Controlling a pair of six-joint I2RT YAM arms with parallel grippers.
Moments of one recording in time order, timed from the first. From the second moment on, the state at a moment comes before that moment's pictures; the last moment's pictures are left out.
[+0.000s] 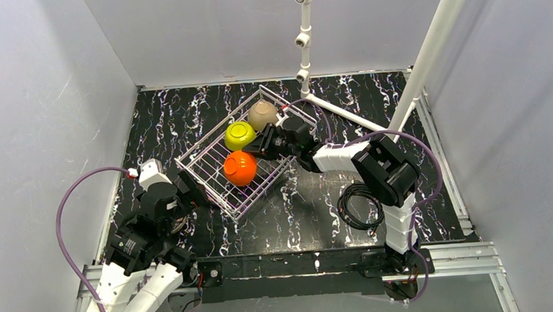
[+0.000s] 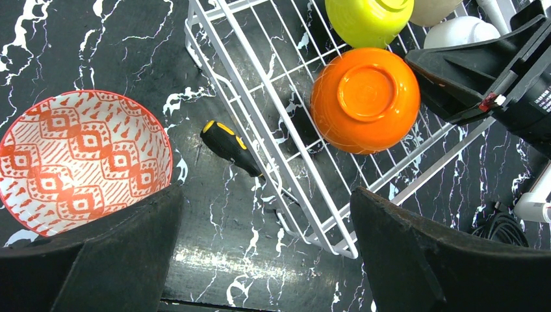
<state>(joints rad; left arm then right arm) -0.49 0.45 0.79 -0.98 -0.43 -0.71 0.76 1.98 1.13 0.55 -0.36 1.18</state>
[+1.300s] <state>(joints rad) -0.49 0.45 0.79 -0.98 -0.44 -0.71 1.16 1.83 1.42 -0.16 0.47 0.42</state>
